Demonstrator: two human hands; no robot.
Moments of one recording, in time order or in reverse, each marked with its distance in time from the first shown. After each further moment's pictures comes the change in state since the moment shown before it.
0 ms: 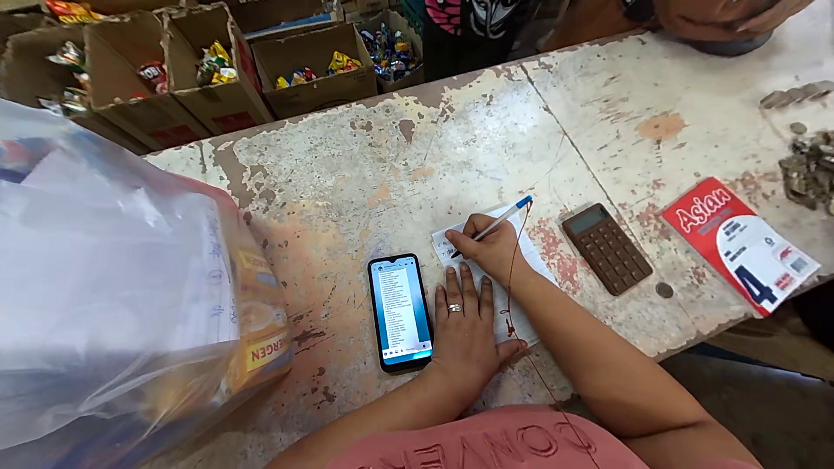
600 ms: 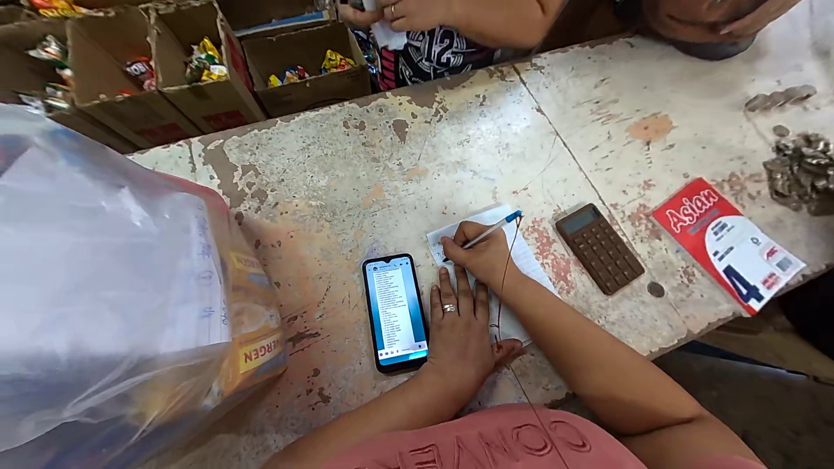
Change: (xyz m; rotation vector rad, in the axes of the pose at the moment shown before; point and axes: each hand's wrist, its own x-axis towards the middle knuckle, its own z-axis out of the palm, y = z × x) left_hand -0.001 0.000 -0.005 0.015 -0.035 0.000; right_hand -0.006 0.000 0.008 -0.042 -0.001 -0.057
